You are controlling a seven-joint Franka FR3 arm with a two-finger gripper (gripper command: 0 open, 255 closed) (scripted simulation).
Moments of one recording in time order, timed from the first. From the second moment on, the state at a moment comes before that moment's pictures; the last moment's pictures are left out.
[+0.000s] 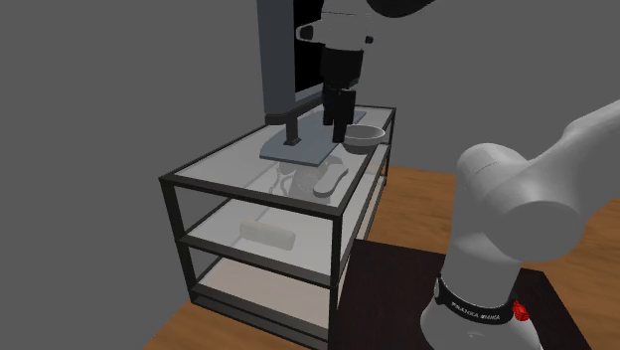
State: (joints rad) arm 0.04 -0.92 -0.23 -2.58 -0.24 1.77 -0.52
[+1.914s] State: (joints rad) arm 0.63 -0.37 -1.39 -2.43 -0.50 2.32 -1.85
